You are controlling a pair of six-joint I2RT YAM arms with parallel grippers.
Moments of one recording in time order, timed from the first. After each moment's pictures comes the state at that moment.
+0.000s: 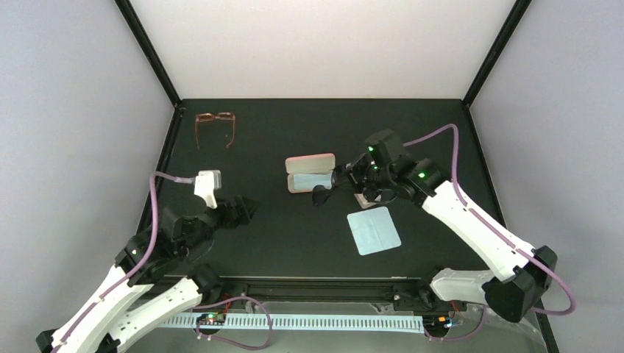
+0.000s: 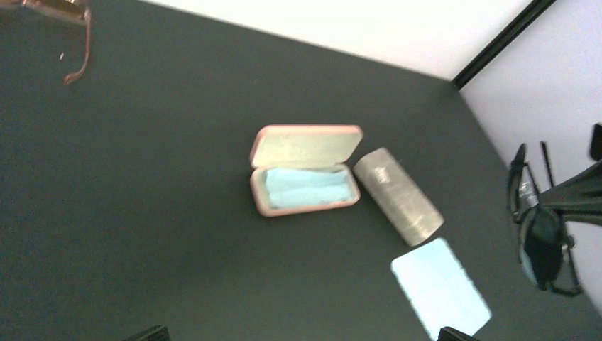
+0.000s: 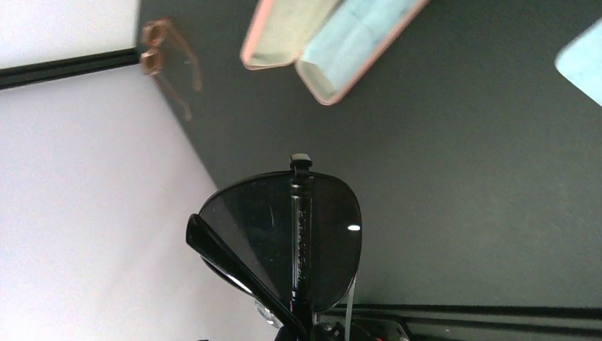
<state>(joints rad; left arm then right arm) -0.76 0.53 0.92 -0.83 -0.28 -0.64 0.67 1.21 1.22 -0.78 -0.21 1.49</state>
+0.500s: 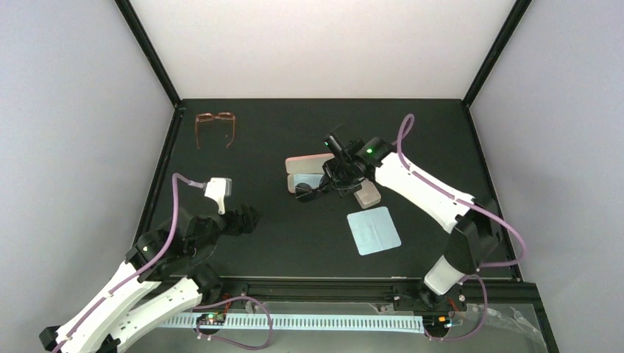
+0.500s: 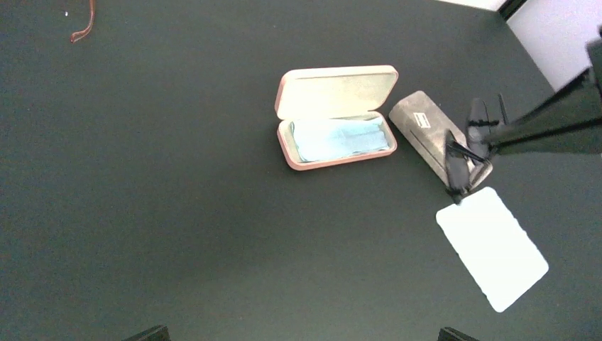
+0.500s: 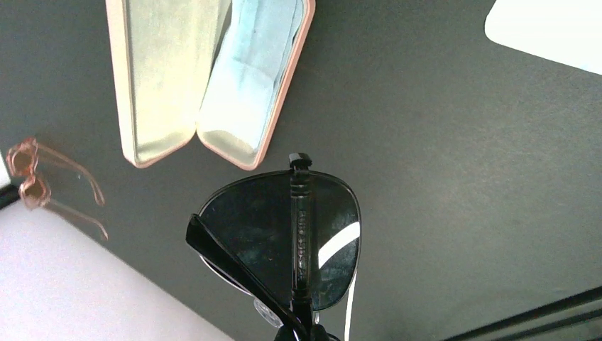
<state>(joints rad) -0.76 0.51 0.81 -0.89 -0.27 -0.60 0.76 1.59 1.45 -0.97 -0.07 1.84</state>
